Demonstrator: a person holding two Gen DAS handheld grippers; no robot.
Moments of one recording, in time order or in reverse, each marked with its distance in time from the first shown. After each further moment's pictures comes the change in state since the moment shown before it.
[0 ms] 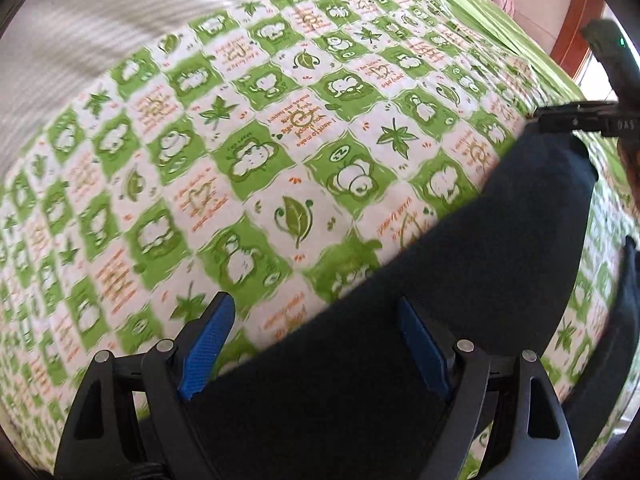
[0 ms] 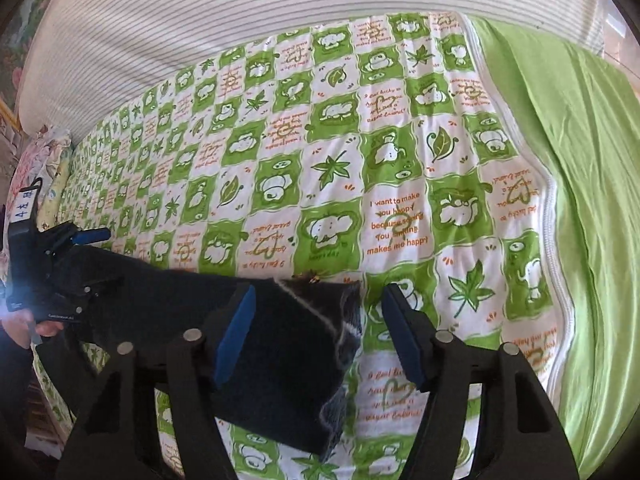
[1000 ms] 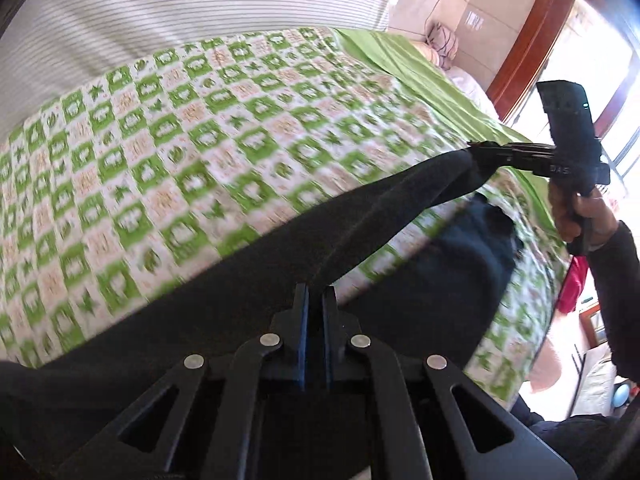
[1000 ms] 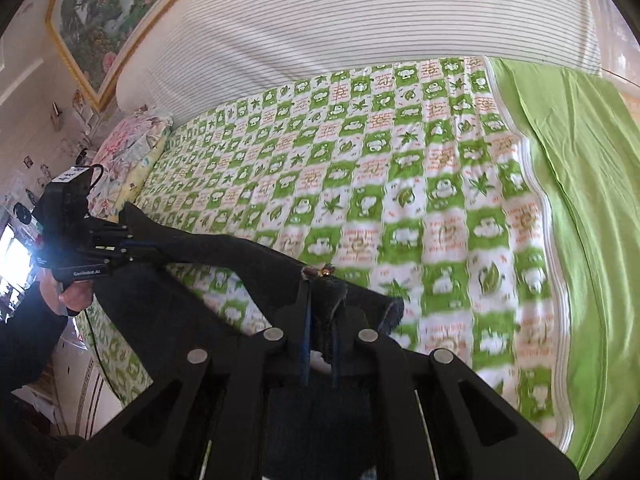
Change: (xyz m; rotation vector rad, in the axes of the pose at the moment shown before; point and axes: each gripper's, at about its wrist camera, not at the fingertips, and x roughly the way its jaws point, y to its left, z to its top) left arm -0.122 -0.113 -0.113 -0.067 -0.134 -0.216; right arm -0.107 0.024 -0.123 -0.126 -0.136 0.198
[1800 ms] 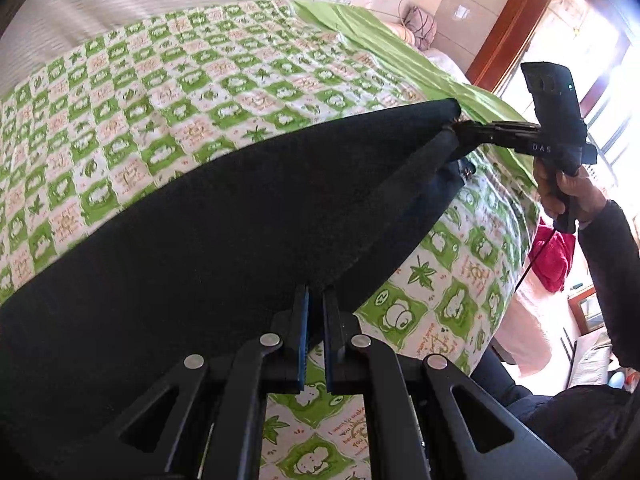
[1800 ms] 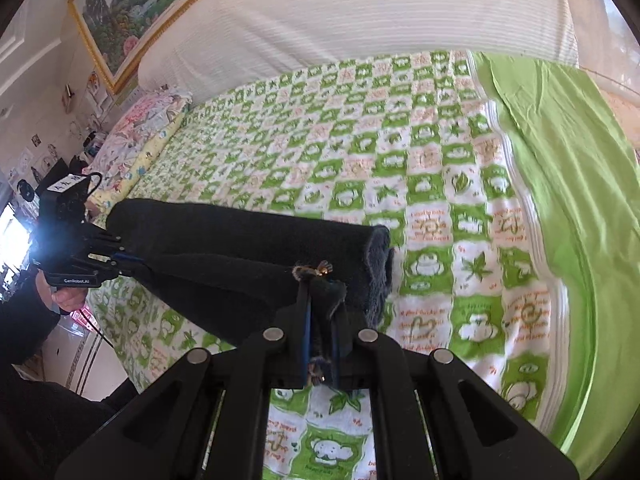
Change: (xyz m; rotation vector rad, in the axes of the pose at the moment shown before) left arm 0.010 -0.070 -0.084 0.005 0.038 -0.039; right arm -0.046 0.010 -0.093 -0.046 -0.003 -0.020
